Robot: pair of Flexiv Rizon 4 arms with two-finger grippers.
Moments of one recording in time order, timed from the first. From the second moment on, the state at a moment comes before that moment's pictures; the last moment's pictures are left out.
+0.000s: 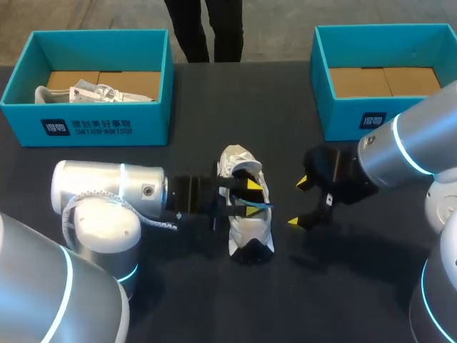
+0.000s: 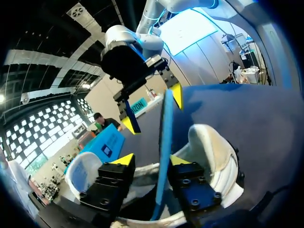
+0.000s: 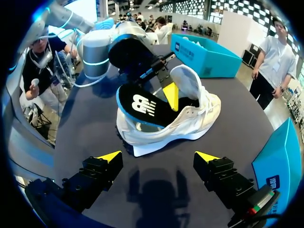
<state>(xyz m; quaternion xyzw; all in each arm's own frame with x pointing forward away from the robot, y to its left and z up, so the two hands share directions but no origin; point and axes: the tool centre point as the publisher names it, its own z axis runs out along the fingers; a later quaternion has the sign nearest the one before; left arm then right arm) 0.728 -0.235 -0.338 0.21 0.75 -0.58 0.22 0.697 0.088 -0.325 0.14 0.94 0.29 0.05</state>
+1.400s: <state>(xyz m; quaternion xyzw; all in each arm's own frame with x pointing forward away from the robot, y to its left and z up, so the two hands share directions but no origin) 0.726 -0.226 -0.334 0.24 0.75 -0.58 0.22 0.698 0.088 -0.327 0.14 0.94 0.30 0.06</state>
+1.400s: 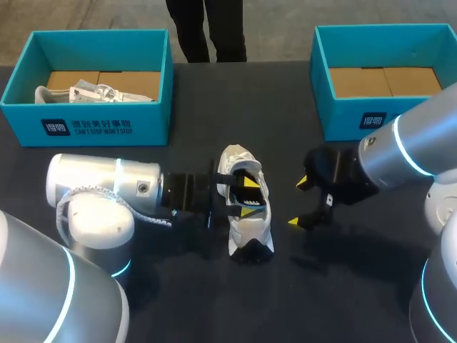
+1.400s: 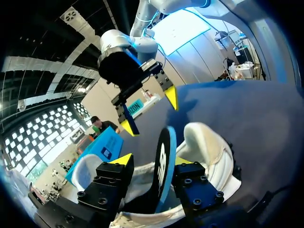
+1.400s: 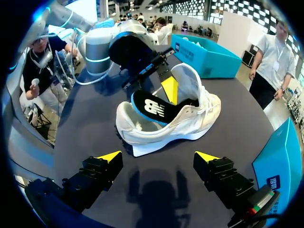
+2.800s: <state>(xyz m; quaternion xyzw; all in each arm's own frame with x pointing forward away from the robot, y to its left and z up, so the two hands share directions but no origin) 0.726 -0.226 -0.346 0.25 0.76 -0.56 0.21 0.695 0.084 -0.330 0.14 0.94 0.30 0.06</state>
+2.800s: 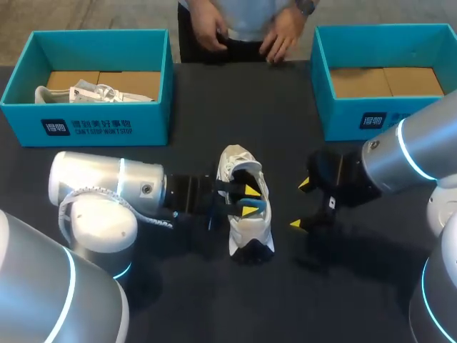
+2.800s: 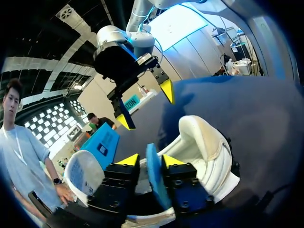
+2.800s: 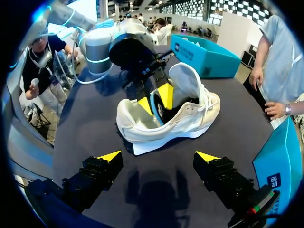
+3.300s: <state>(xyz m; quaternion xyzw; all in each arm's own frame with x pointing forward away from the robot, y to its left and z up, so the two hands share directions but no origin) 0.727 -0.217 -0.318 0.24 0.75 -0.56 0.24 0.693 0.087 -0.328 0.14 0.94 0.30 0.06</state>
